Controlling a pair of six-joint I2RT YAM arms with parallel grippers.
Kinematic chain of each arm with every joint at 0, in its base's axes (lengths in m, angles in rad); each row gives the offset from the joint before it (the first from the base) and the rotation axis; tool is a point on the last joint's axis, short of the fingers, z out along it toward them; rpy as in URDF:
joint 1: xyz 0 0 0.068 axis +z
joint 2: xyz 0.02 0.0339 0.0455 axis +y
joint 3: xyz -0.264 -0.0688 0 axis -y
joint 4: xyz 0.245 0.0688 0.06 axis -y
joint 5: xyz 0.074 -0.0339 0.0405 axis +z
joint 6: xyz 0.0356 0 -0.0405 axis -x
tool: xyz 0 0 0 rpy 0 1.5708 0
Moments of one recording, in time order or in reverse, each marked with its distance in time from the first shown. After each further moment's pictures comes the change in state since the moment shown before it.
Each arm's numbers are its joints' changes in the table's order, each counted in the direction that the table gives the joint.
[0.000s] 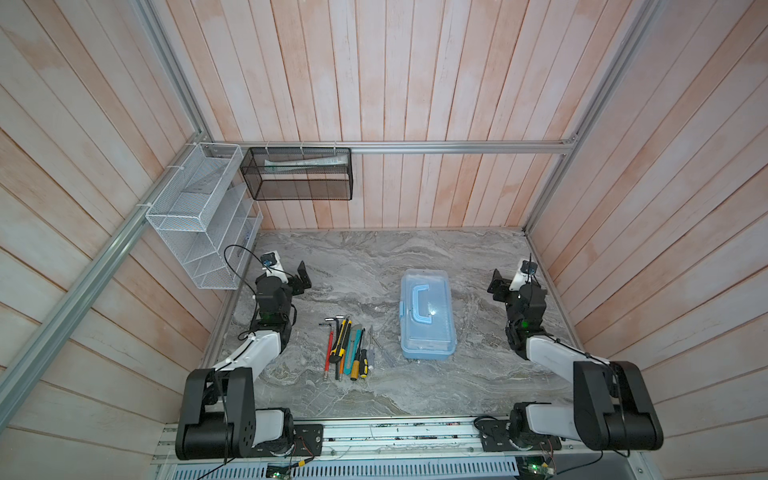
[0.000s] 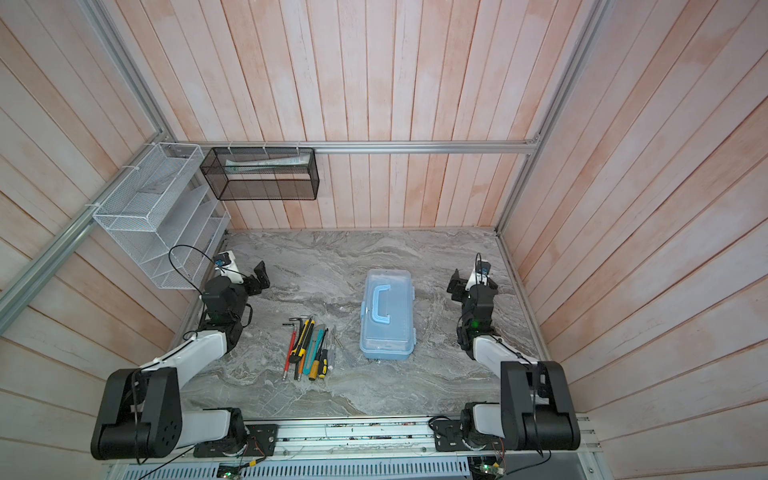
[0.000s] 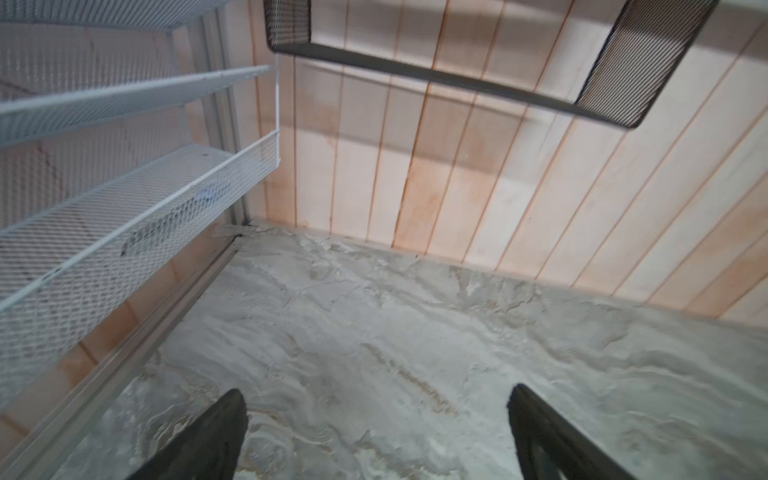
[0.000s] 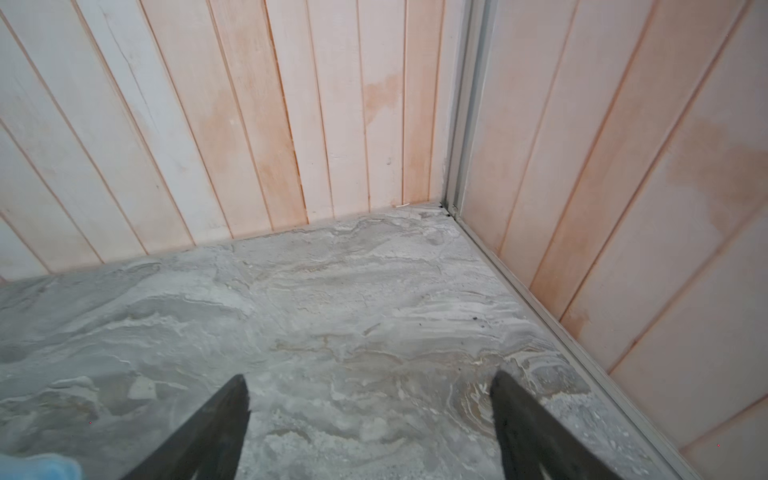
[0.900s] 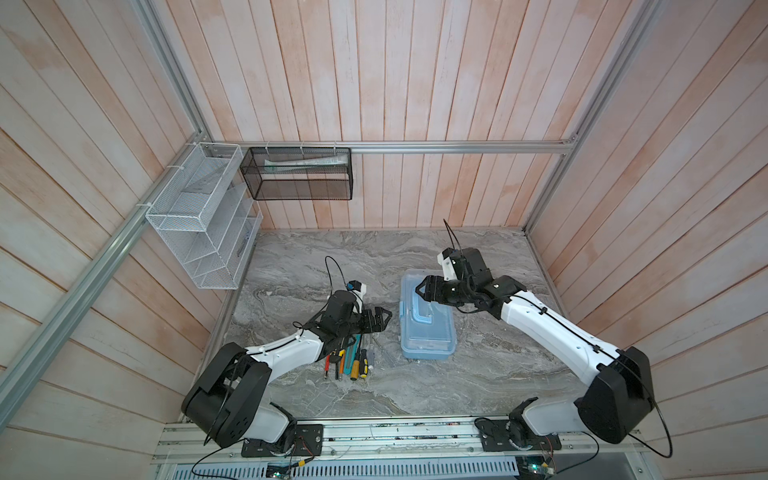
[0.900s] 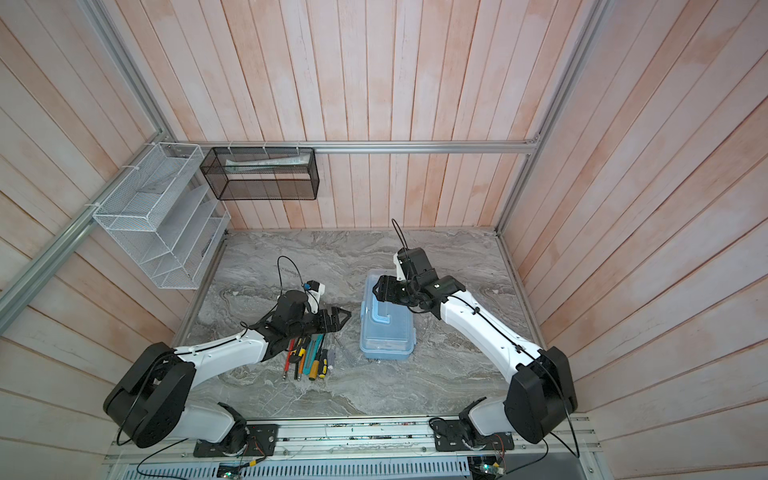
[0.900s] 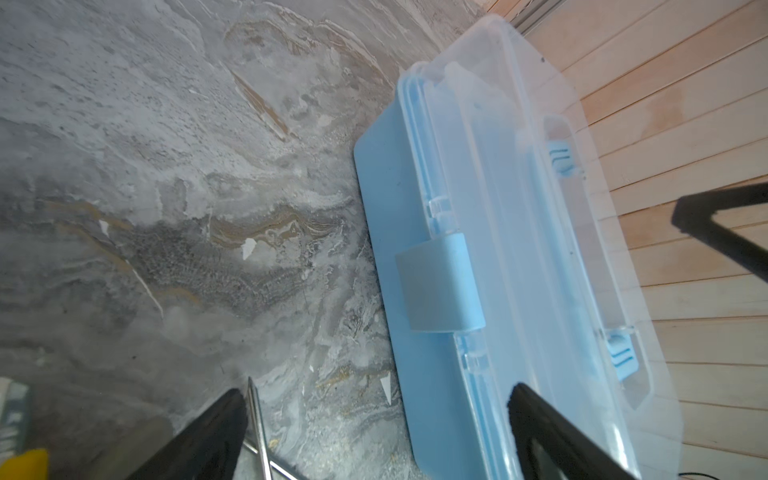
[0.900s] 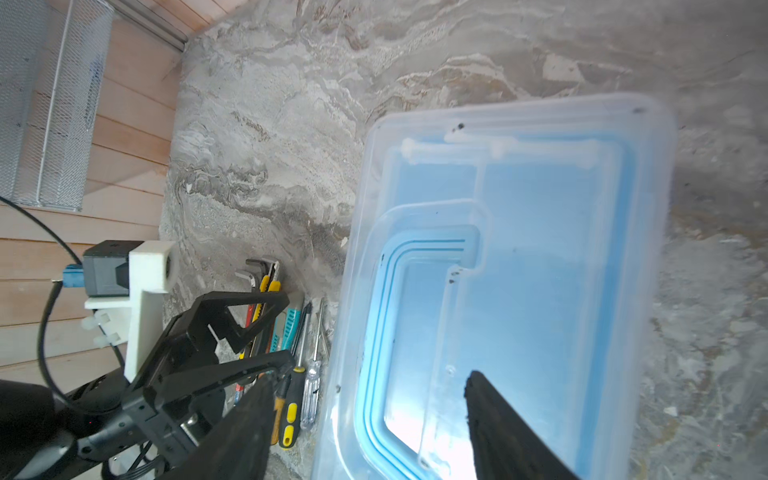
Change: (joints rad) left arm -0.562 0.150 0.014 -0.303 -0.316 0.412; right arm 0.528 0.143 0.623 -1.136 0.386 -0.487
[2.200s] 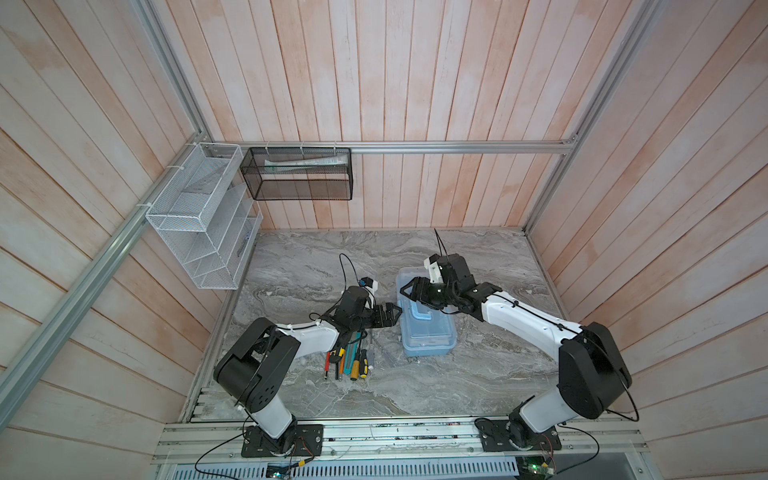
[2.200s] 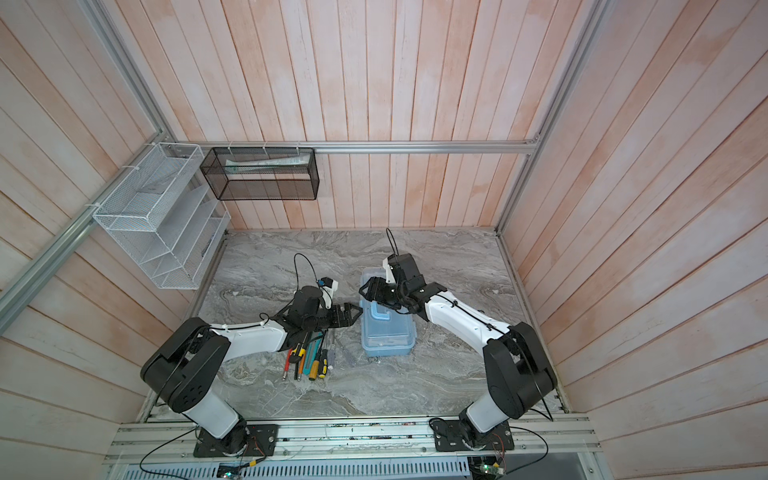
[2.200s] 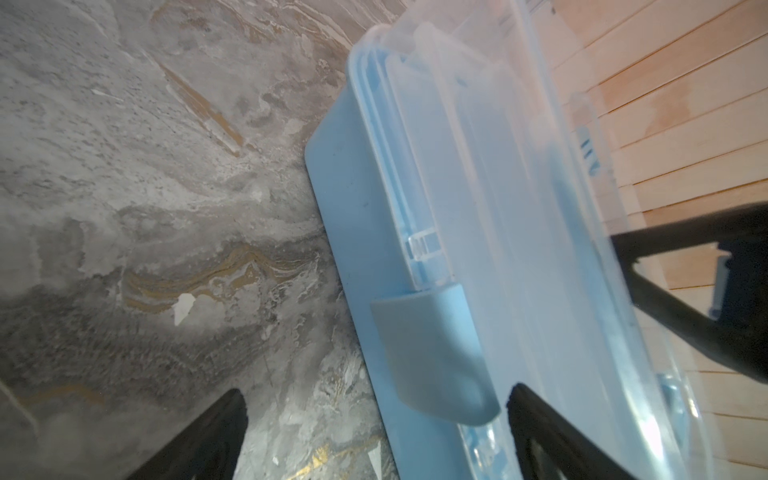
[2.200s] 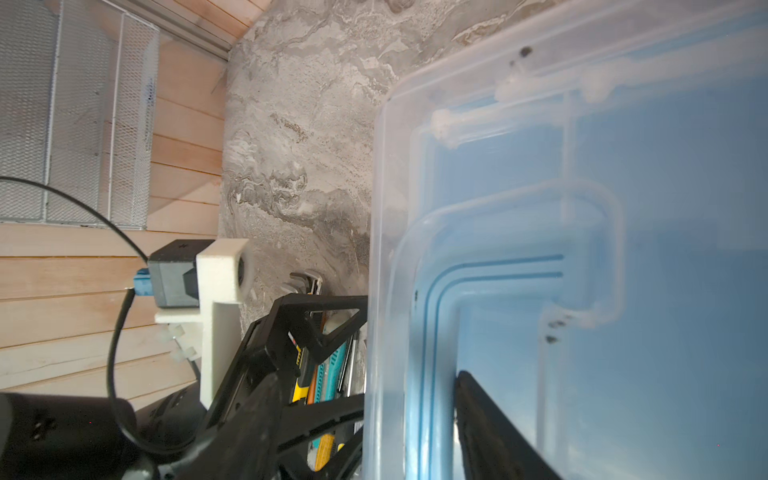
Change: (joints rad) left arm -0.030 0.218 0.113 0.117 -0.011 0.000; right arm -0.003 0.127 -0.122 0.364 0.164 -0.149
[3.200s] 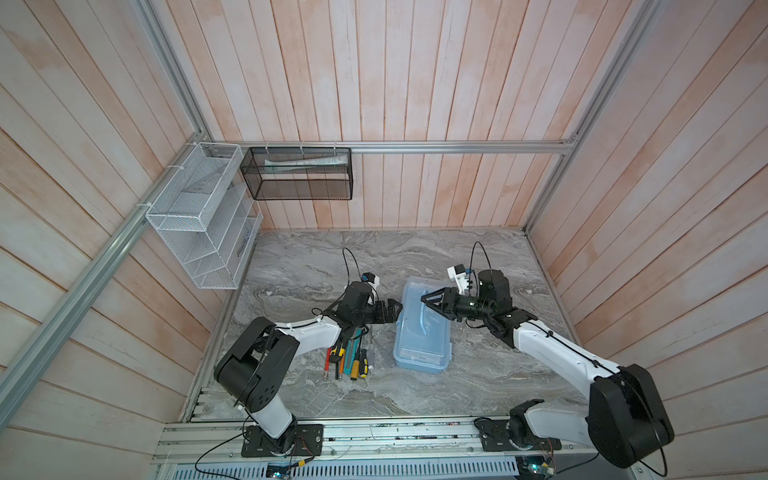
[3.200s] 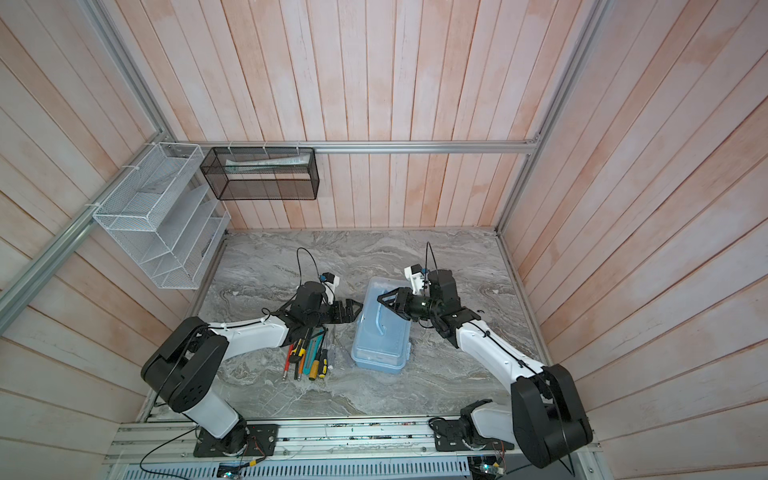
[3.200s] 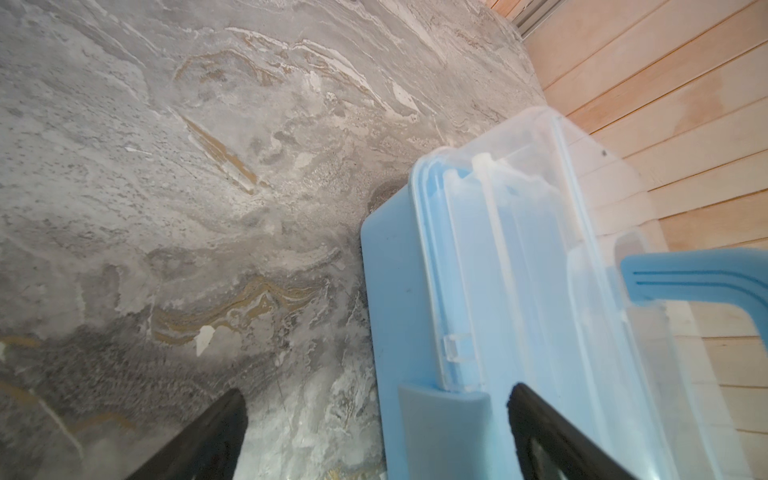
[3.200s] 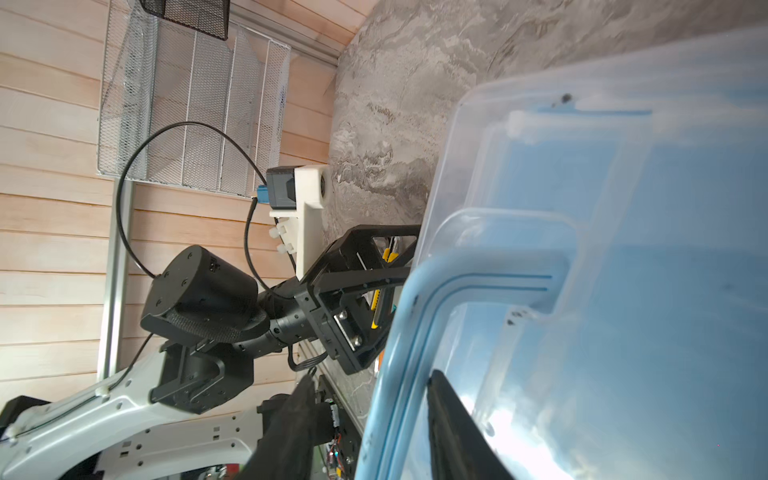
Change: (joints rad) left arm -0.006 0.001 0.056 -0.069 0.061 -0.046; right arm -0.192 -0.298 -0.294 0.191 0.327 -0.071
